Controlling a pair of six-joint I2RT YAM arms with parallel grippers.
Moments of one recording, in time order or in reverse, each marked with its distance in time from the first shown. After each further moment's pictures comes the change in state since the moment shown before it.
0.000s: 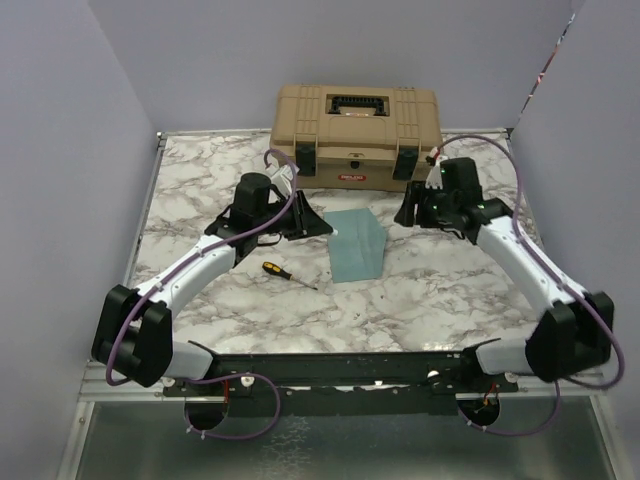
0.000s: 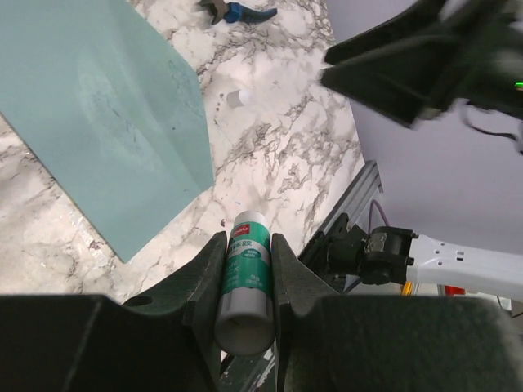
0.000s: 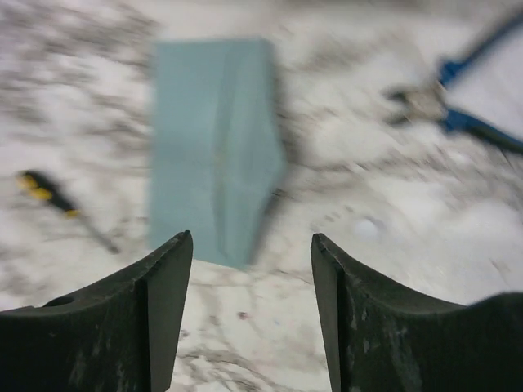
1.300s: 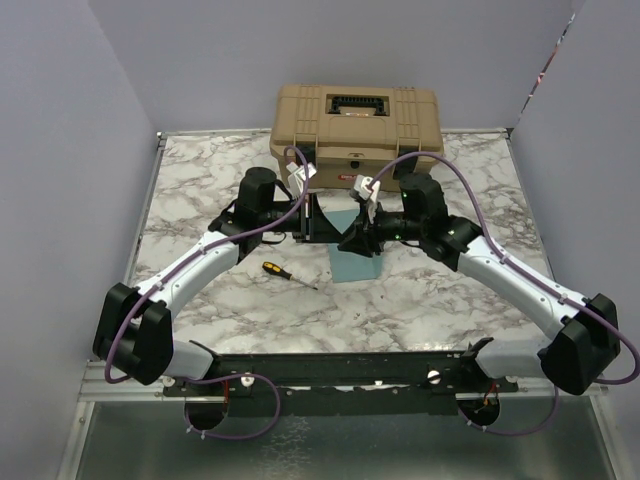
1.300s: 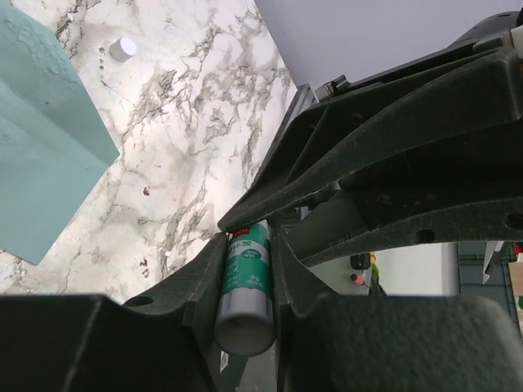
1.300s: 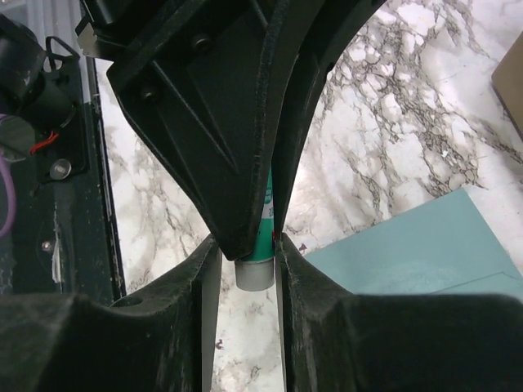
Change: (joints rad) left arm -0.043 0.018 0.068 0.002 0.279 0.039; right arm 0.350 -0.137 -0.058 0.334 -0.575 -0.483
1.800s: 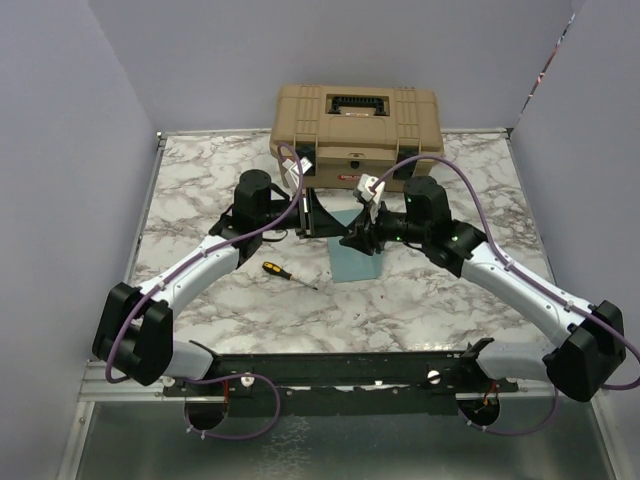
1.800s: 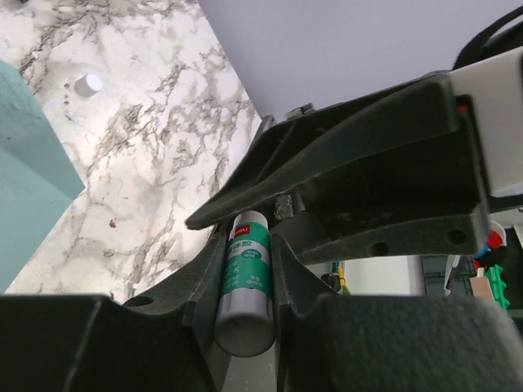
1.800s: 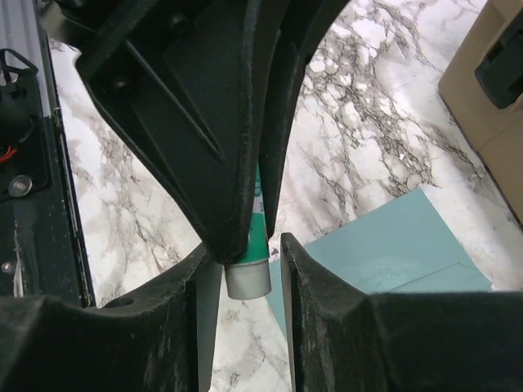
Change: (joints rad) left arm 0.005 -0.002 -0.059 0.231 0.001 -0.187; right arm 0.018 -0.040 -0.027 0.053 0.106 -0.010
